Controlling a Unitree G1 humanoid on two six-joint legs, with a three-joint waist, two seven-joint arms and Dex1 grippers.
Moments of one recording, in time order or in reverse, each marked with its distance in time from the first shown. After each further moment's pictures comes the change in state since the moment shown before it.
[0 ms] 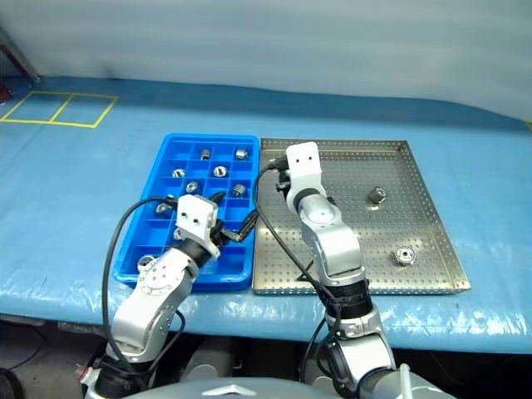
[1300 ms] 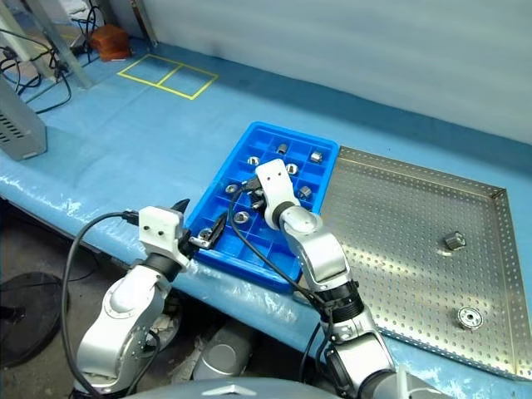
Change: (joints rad) left arm 0.134 0.043 0.083 -0.149 0.021 0.044 0.025; right arm 0.045 -0.016 0.082 0.054 0.025 -0.043 0.156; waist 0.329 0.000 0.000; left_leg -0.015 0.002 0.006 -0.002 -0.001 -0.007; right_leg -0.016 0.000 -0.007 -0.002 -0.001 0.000
